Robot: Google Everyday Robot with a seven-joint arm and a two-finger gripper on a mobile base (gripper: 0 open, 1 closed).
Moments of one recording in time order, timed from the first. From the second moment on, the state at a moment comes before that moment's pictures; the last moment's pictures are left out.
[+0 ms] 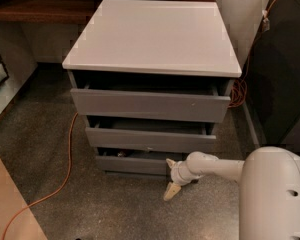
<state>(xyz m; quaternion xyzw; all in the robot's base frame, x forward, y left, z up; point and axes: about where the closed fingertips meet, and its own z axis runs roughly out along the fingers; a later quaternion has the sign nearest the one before) 0.613 -0.105 0.301 -0.64 0.72 0.10 0.25</state>
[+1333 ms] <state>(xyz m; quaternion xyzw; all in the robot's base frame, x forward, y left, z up) 0.688 -0.123 0.246 -0.61 0.72 0.10 0.32</state>
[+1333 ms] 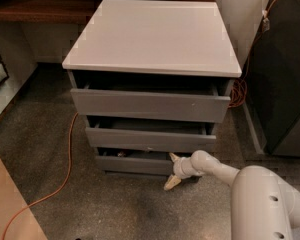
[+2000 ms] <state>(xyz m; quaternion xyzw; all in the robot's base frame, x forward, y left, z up) 0.728 -0.126 0.220 -0.59 0.73 0.11 0.33</state>
